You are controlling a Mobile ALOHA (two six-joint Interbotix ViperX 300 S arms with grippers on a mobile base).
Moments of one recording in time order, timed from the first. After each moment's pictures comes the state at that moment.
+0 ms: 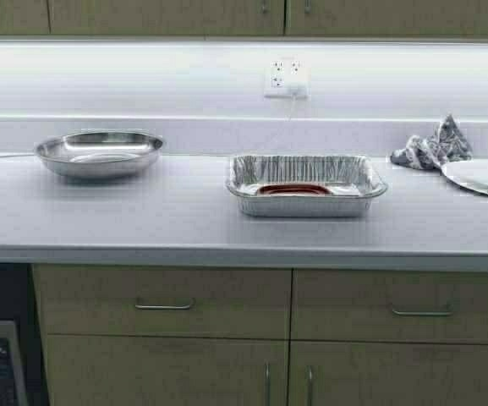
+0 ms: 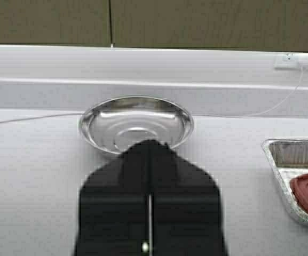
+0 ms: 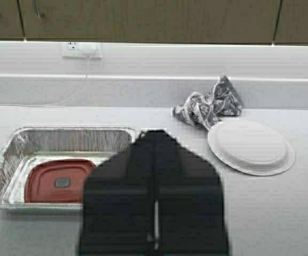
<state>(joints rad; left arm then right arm) -0.01 -0.89 1.18 0.05 -0.30 -0.07 0.00 -0.93 1.19 -0.02 -0.25 0.00</state>
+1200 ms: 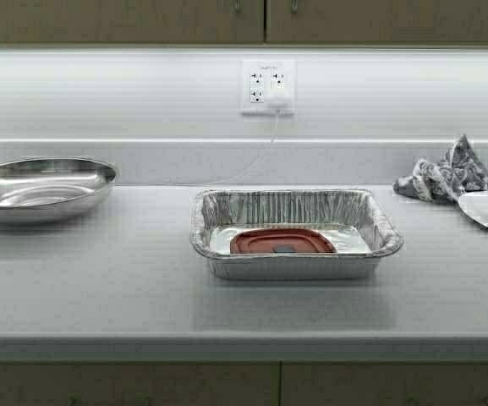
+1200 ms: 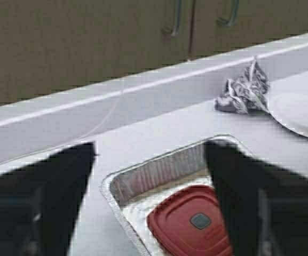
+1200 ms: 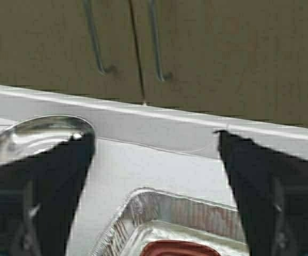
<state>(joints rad) -0.51 -0.74 1.19 0.12 -0.37 -0.10 0.48 -0.84 1.16 0.02 -0.35 0.05</state>
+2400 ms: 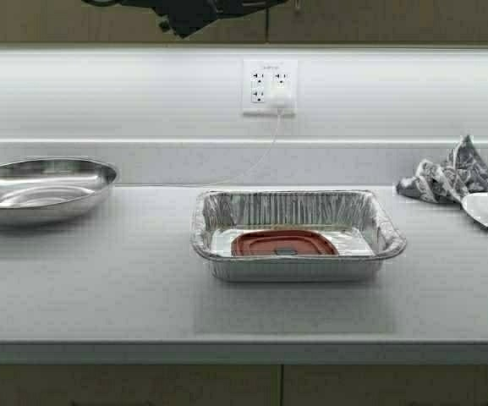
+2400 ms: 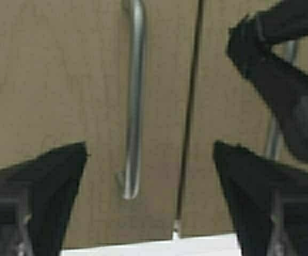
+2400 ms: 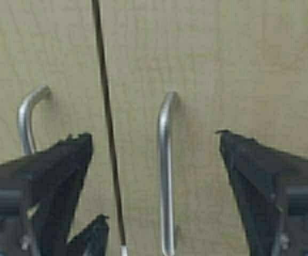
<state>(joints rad) -0.79 0.24 0.44 -0.61 -1.02 0.39 0.64 -0.02 0.49 0.67 -0.69 -0.56</state>
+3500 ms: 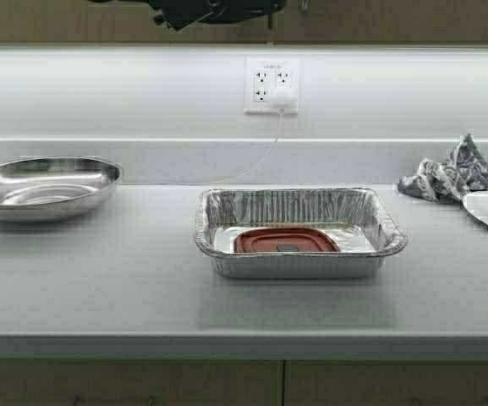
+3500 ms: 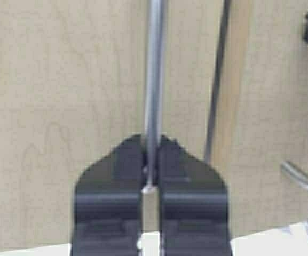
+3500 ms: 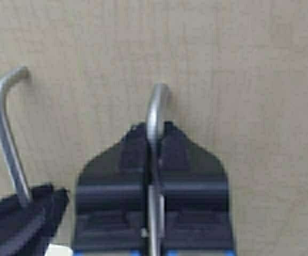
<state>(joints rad) -0.75 0.20 0.46 -0.61 -0.83 0.41 0.62 -0.08 0.54 0.70 -0.60 -0.58</state>
